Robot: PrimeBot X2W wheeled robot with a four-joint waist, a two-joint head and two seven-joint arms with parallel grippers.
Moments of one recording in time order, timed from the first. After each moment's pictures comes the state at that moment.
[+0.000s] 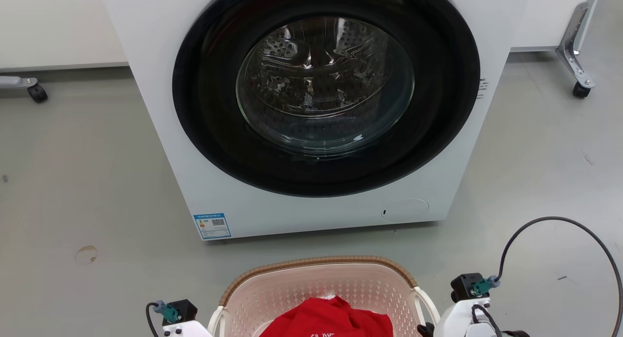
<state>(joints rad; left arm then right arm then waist) -0.46 0.14 -0.92 1.24 -1.18 -0.14 0.26 -0.44 0.07 1.22 1.08 1.26 0.14 0.07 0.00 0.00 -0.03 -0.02</state>
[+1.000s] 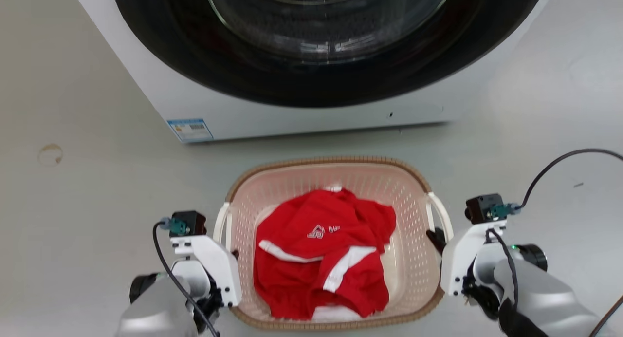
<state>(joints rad) -0.68 0.11 -0.95 1.23 -1.12 -0.10 0.10 -0.66 0.04 1.22 1.12 1.23 0.14 -0.05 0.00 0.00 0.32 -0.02</state>
